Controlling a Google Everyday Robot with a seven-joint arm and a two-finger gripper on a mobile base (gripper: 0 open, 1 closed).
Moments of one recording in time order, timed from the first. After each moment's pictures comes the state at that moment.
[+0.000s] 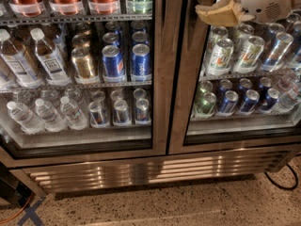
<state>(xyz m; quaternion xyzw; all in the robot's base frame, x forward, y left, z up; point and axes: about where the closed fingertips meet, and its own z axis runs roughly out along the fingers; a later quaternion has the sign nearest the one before) 0.546 -0.108 1.057 -0.62 0.59 0.12 0.51</state>
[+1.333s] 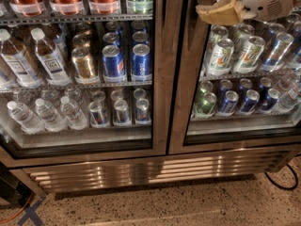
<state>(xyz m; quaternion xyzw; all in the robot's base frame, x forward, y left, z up) 0.549 -0.110 1.059 -0.62 0.59 0.12 0.51</state>
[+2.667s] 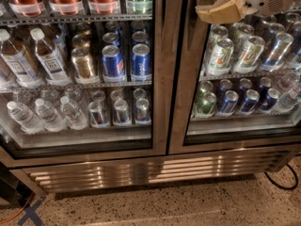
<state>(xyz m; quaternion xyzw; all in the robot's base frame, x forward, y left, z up) 0.556 -0.115 1.063 -0.63 0.58 0.12 0.51</state>
